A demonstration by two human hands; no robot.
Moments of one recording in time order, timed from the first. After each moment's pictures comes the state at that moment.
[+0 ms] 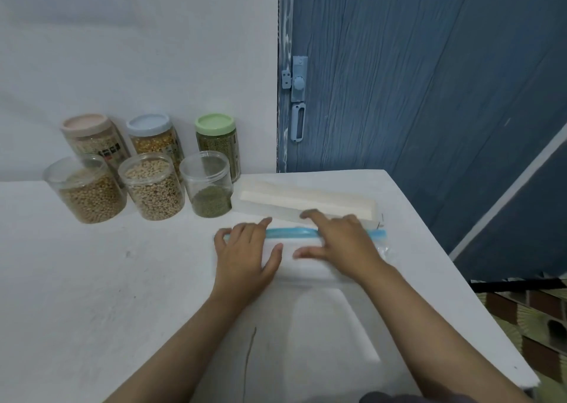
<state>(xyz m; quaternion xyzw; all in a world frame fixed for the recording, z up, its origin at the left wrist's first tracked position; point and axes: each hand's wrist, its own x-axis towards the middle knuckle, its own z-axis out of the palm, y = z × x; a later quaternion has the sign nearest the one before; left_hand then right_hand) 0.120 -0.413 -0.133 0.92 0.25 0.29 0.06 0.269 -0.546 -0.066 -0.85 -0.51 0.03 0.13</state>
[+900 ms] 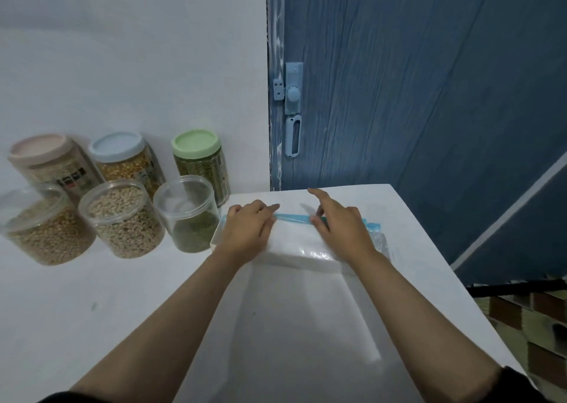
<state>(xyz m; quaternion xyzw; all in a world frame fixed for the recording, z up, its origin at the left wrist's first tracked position) 0.233 -0.306 -0.112 0.96 0.21 0.15 0.09 0.370 -0.468 -0.095 -0.86 -0.44 0.01 0.24</state>
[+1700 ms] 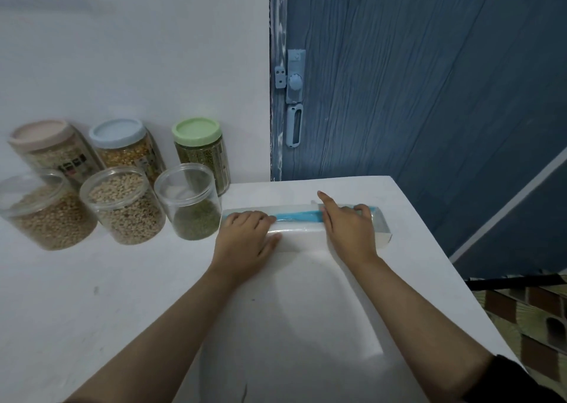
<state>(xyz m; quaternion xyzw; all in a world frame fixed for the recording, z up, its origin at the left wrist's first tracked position) 0.200 -0.322 -0.150 0.96 0.17 0.20 -0.01 0.368 -0.482 -0.128 -0.89 -0.40 -0.11 0.17</state>
